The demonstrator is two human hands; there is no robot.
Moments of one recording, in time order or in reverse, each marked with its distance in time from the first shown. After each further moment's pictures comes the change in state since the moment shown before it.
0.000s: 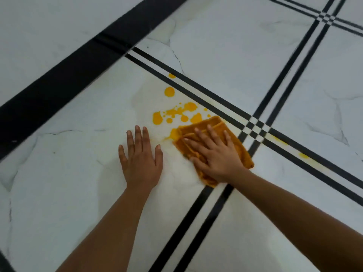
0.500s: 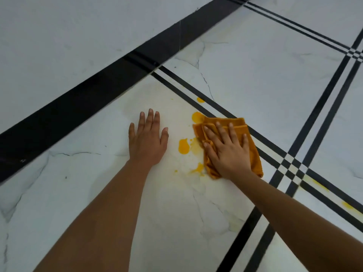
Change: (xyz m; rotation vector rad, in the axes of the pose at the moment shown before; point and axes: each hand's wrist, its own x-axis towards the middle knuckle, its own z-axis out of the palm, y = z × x) left_hand 0.141 -0.038 -0.009 -0.025 -0.070 0.104; right_hand 0.106 -0.020 -0.006 -0.012 0.124 0.227
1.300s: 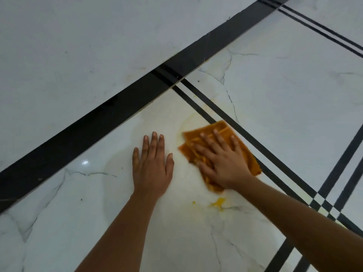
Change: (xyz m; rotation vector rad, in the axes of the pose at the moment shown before) left_hand -0.003 -0.029 -0.005 0.009 -0.030 -0.098; right_hand 0.067 -0.037 -0.014 -0.069 -0.147 -0.391
